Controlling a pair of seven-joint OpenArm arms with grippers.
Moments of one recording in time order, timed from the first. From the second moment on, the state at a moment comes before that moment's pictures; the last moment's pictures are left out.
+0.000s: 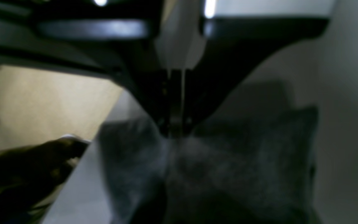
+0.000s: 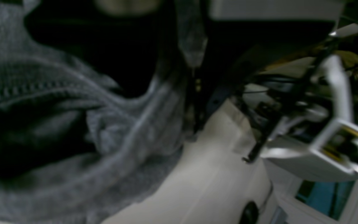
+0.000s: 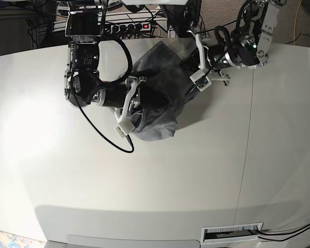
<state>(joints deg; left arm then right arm) 18.4 -18.0 11.9 109.1 -29.2 -36.1 49.6 2.0 3.8 4.7 91.5 62.5 39.5 -79.2</state>
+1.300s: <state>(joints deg) 19.5 -18.3 11.9 95.4 -18.9 -36.2 22.3 -0.2 2.5 -0.7 91.5 76.4 39.5 -79.0</state>
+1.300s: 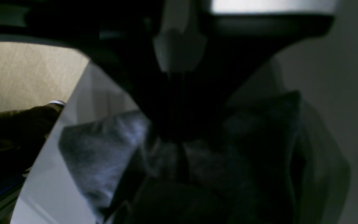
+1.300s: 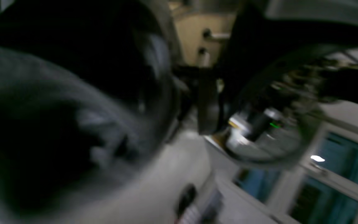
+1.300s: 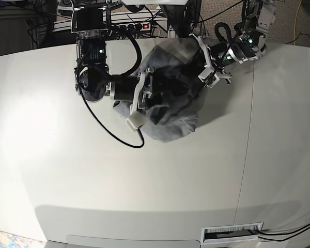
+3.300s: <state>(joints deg) 20.1 -18.8 11.9 110.3 -8.8 -32.9 46.2 2.0 16.8 3.2 98.8 59.2 39.7 -75.2</state>
